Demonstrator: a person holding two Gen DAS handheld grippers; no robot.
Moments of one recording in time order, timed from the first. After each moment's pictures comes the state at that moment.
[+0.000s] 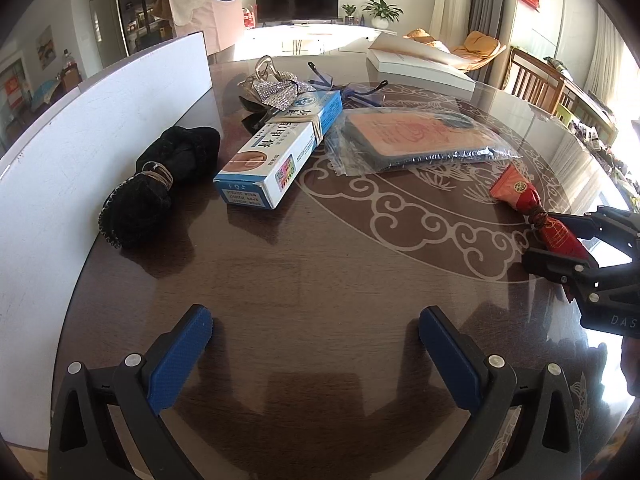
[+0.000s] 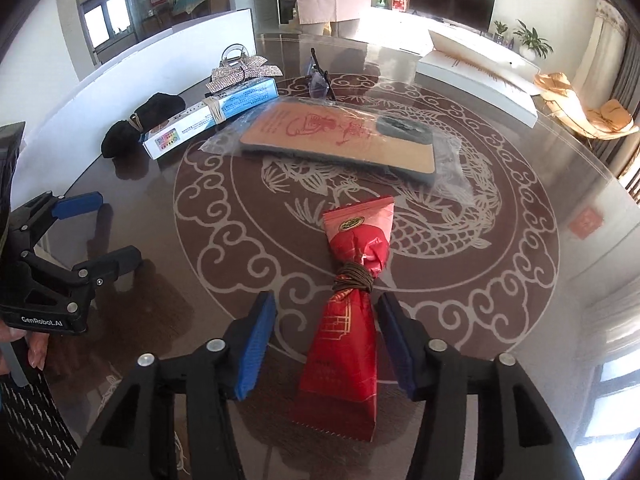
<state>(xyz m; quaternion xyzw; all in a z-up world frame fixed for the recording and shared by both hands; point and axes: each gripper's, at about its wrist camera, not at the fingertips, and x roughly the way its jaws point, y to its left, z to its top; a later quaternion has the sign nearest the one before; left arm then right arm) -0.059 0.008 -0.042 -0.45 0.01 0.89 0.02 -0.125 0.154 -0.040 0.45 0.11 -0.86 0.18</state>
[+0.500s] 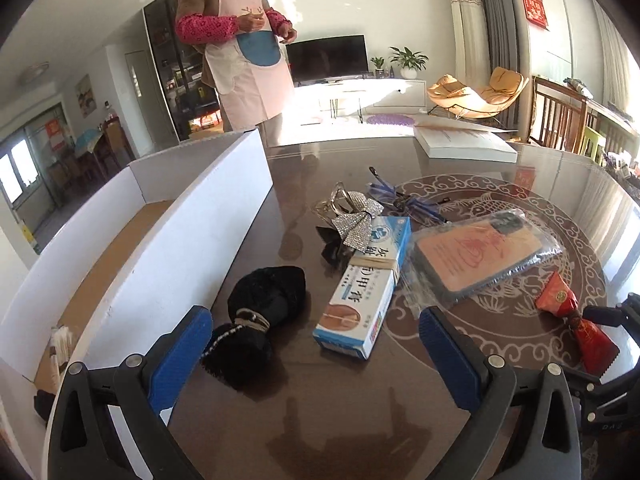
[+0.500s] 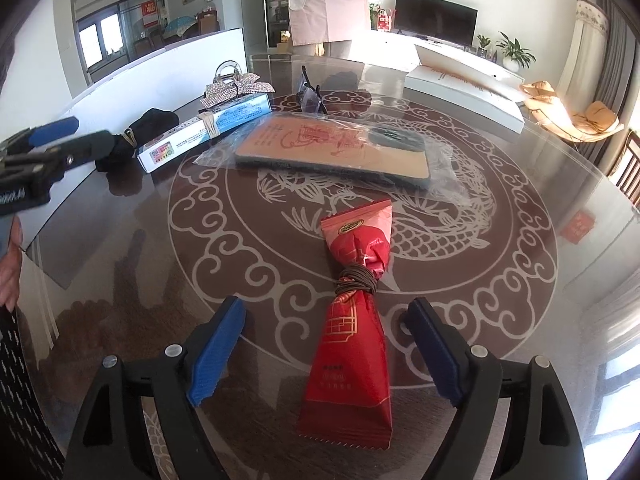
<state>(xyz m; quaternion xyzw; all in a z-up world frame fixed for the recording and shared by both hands) -0.109 -0.020 0.026 -0.36 0.06 0.93 -0.05 -0.128 0.158 -0.044 0.44 0.09 -0.88 0.17</state>
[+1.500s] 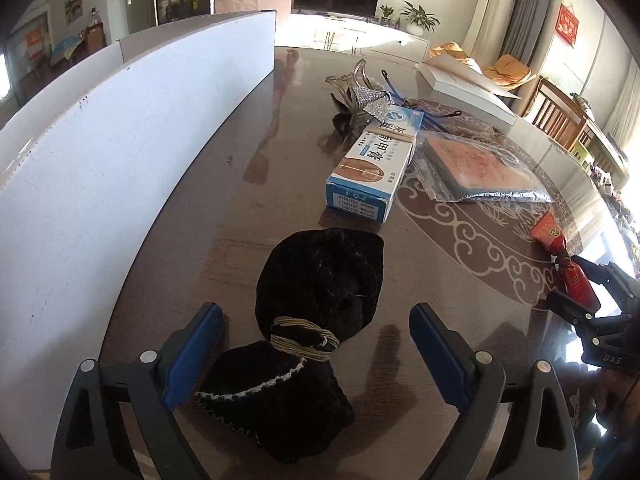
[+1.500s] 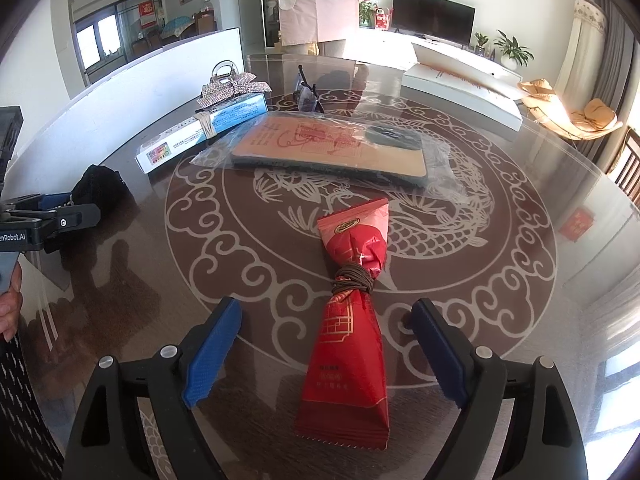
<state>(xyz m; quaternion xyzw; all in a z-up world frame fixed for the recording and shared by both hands) -0.068 -0.054 -0.037 -0.47 -0.05 0.88 -0.01 -0.129 0.159 -0.046 0.44 0.09 -0.88 0.17</state>
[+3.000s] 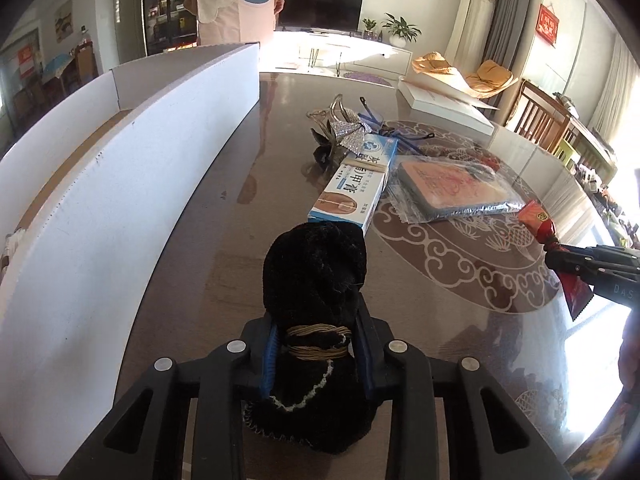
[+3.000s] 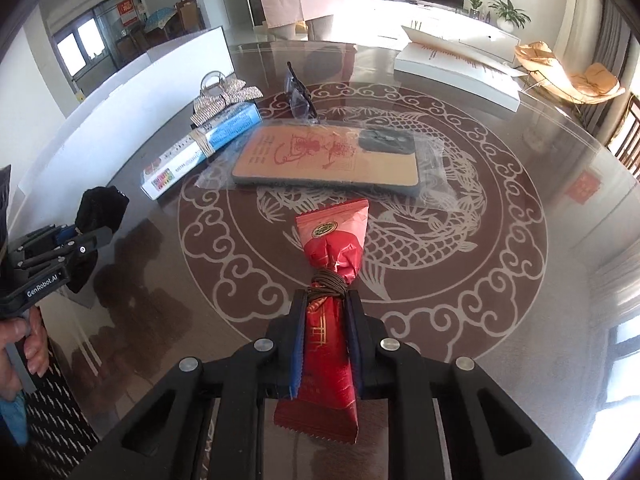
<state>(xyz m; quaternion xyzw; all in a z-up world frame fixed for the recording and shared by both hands) -0.052 -0.060 0.002 -0.44 -0.06 0.90 0.02 -0.144 0.162 0.005 0.48 0.03 -0.86 0.17</state>
